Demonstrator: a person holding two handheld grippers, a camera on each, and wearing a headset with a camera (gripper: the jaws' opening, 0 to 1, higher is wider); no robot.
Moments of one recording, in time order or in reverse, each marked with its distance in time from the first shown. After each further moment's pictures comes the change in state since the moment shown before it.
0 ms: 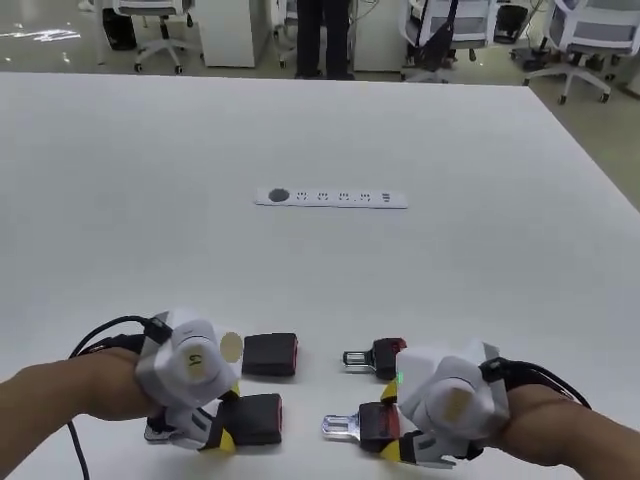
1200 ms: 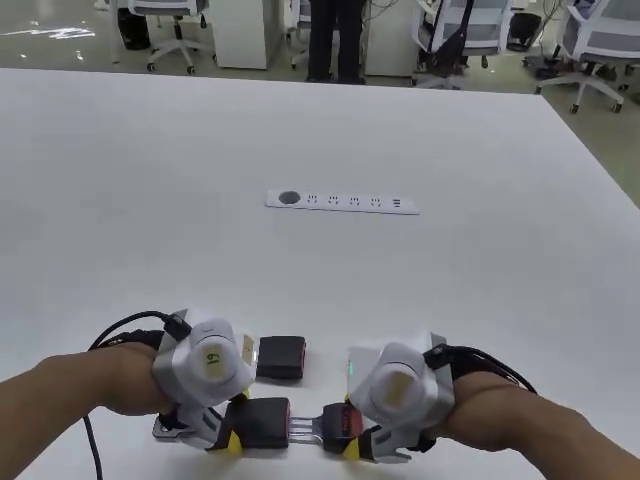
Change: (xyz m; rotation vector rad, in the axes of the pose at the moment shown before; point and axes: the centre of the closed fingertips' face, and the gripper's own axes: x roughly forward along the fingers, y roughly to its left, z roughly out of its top) left arm -0.001 -0.003 0.001 0.018 0.019 -0.017; right arm 0.026 0.000 0.043 -0.016 0.007 0.066
